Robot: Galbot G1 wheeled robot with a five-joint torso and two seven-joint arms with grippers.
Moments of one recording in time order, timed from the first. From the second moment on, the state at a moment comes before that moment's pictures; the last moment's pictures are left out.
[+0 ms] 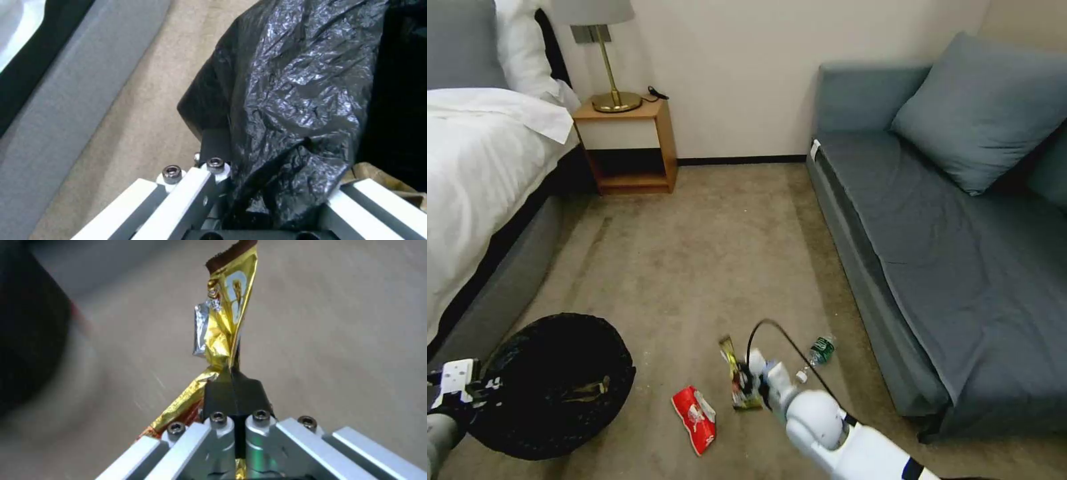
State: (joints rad) left arm 1.72 -1.21 -1.23 -2.07 -0.45 0.74 0.18; right arm -0.98 1.21 -0.29 1.75 0.51 -0.35 0.14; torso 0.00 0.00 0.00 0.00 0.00
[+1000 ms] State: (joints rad) left arm 1.74 -1.22 -1.24 -2.10 -0.45 0.74 0.18; right arm -0.68 1.61 -0.66 1.48 0.49 -0.13 0.09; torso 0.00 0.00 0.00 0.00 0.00
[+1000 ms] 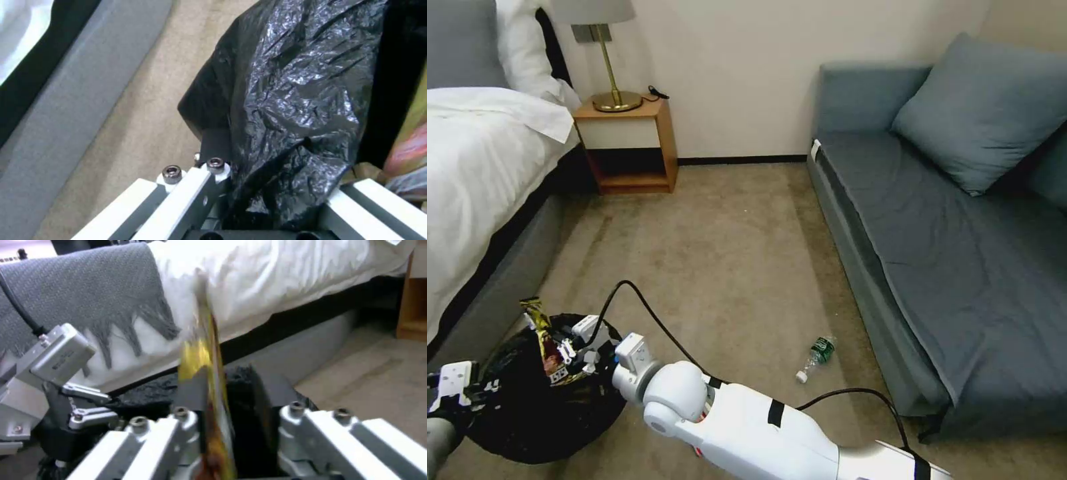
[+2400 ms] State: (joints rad) left arm 1.76 -1.19 -1.28 -2.12 -0.49 0.74 0.18; right arm -0.79 1.24 -0.61 1.43 0.56 -0.56 0.09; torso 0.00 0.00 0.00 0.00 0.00
